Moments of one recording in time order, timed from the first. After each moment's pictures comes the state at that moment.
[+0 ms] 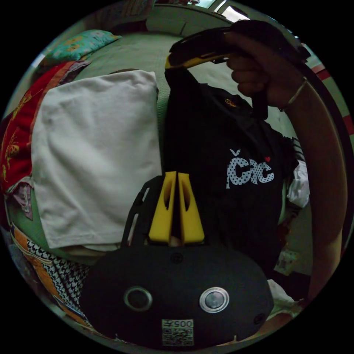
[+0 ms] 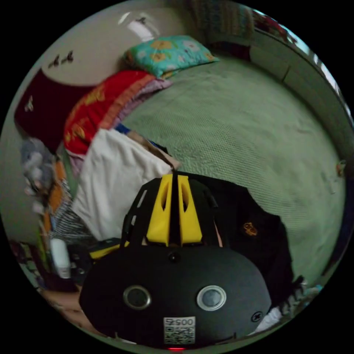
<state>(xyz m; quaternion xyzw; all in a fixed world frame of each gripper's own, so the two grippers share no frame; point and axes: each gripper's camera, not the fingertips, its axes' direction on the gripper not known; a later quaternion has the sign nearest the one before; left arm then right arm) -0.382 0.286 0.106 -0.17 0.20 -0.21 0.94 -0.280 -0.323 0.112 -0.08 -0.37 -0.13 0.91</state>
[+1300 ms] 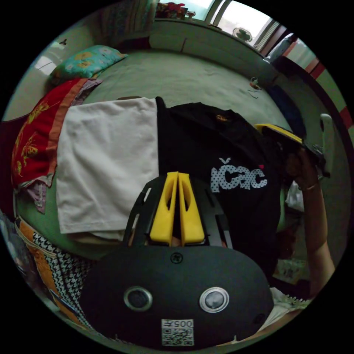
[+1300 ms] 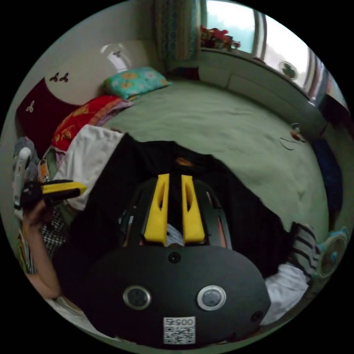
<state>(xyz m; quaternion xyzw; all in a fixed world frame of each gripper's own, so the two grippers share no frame) -0.177 0.165 0.080 -0.11 0.17 -0.21 0.96 0.032 -0.075 0.160 0.04 -0.26 -0.04 0.96</state>
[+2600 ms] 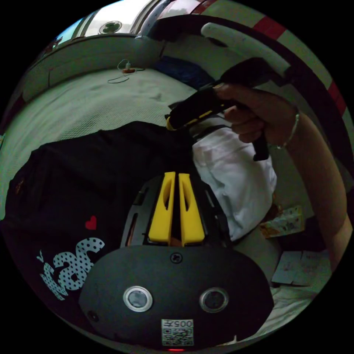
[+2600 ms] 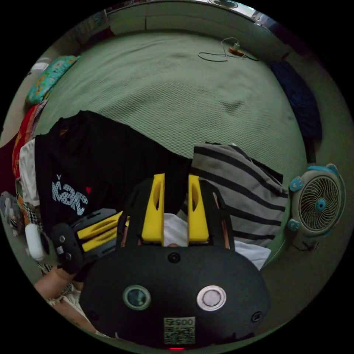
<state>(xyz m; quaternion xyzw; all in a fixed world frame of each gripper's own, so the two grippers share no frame) 0.369 -0.074 0.075 0.00 0.36 0.03 0.93 0.369 0.020 0.397 -0.21 -0.16 0.05 0.96</state>
